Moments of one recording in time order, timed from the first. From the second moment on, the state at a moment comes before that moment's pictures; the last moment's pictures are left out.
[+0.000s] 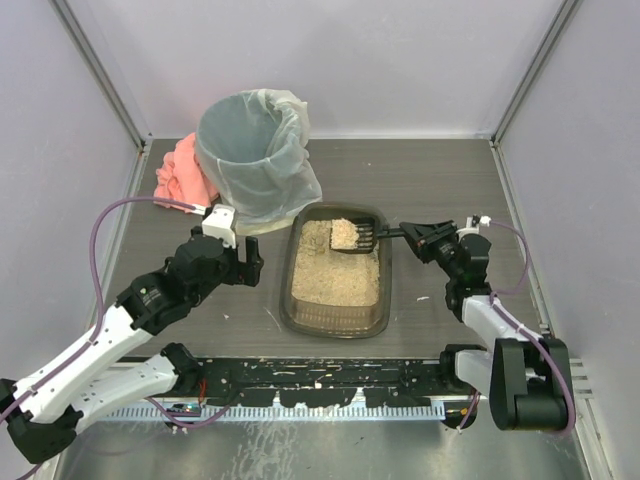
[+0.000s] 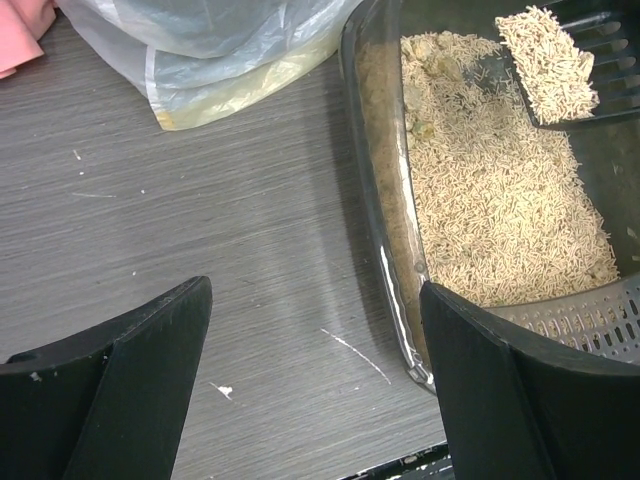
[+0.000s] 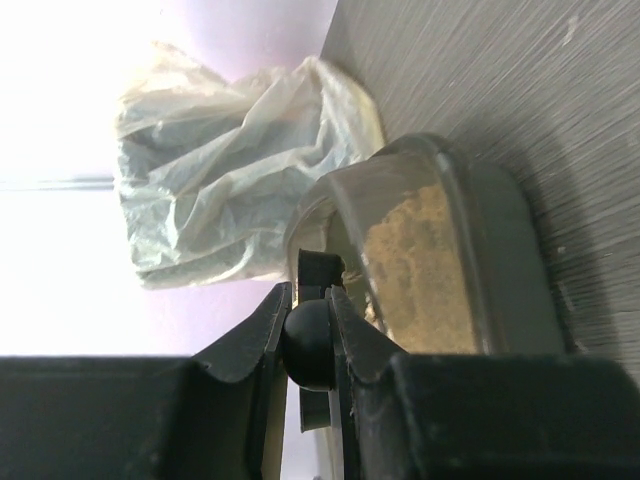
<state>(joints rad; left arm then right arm) -0.79 0.79 0.87 -0.63 -0.37 -0.37 -0.02 1.05 0.28 0.57 -0.39 1.31</state>
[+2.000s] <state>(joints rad) -0.79 0.77 0.86 -0.64 -0.39 -0.38 -0.03 1.11 0.27 0.78 -0.52 1.40</state>
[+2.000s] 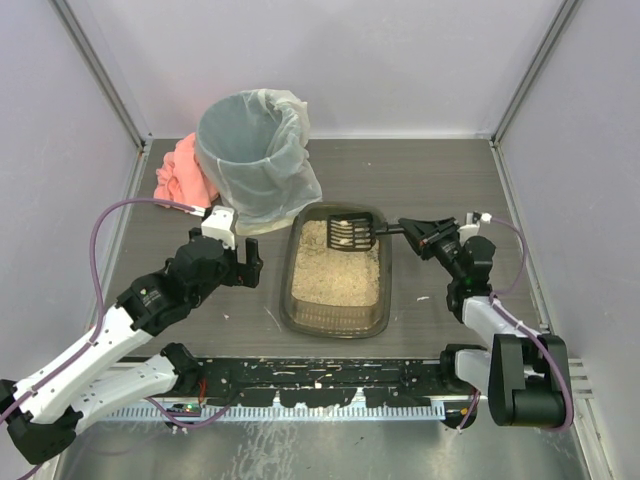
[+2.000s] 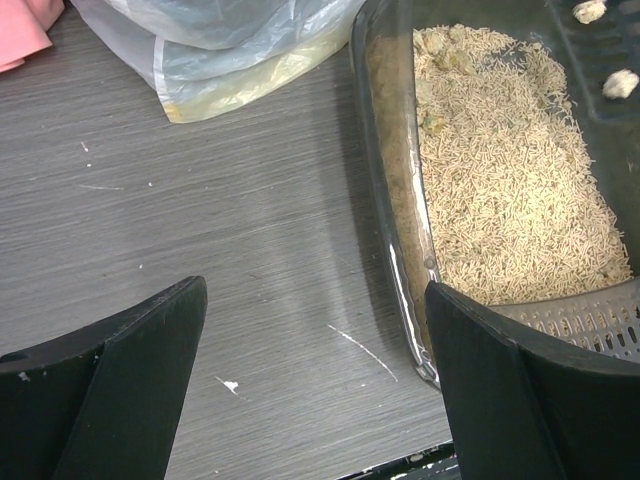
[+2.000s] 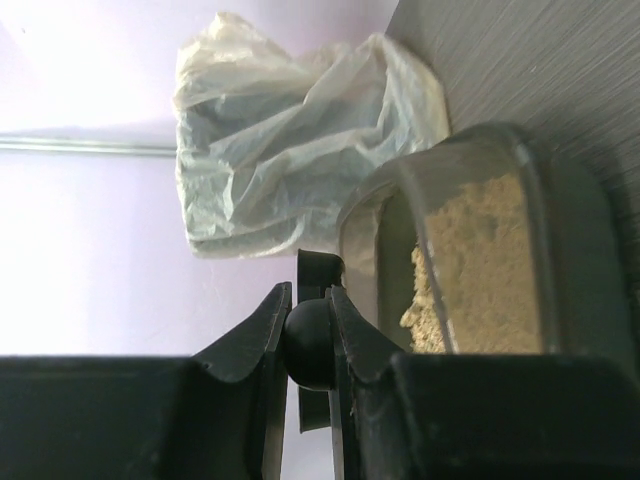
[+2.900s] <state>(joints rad) -0.79 0.73 0.86 -0.68 -0.46 -0.41 0.03 1.02 0.34 0.61 -0.52 1.33</state>
